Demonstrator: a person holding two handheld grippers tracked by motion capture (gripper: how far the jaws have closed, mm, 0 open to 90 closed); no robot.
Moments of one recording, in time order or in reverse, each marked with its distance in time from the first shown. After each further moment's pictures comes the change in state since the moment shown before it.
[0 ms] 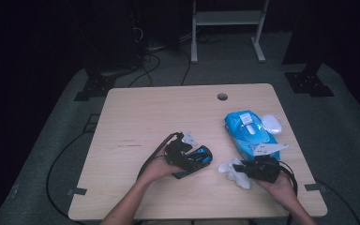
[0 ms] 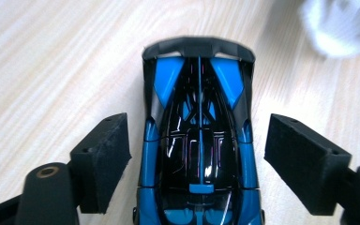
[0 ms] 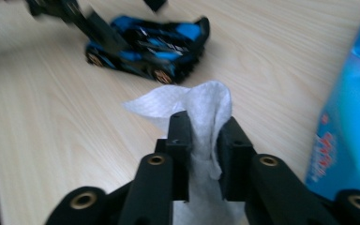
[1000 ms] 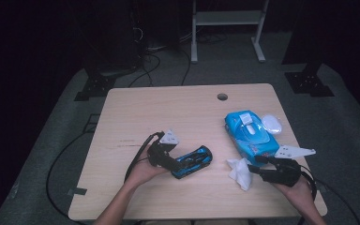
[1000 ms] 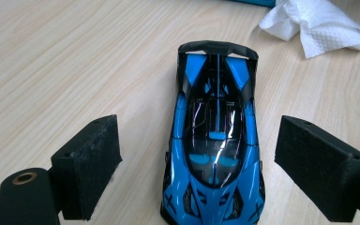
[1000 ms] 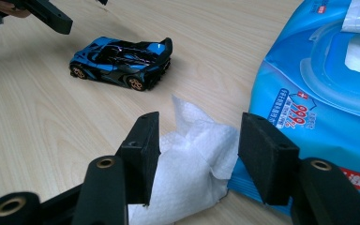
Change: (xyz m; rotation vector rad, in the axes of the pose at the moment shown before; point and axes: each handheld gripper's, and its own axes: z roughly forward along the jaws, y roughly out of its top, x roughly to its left) left arm 0.008 -0.031 -0.044 -0.117 0.050 -0.048; right arm -0.010 -0.018 -0.045 -0.133 -0.077 0.013
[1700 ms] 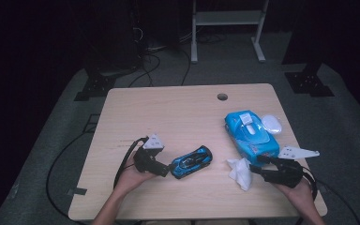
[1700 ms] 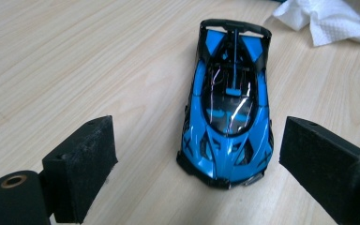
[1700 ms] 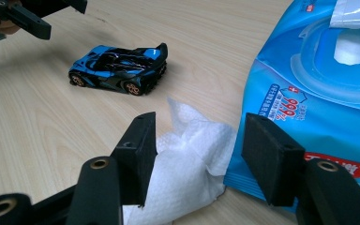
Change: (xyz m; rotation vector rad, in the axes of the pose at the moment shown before) left arm 0.005 -0.035 -0.025 -0.041 0.041 -0.065; right arm -0.005 -0.007 -0.002 -0.036 0.002 0.040
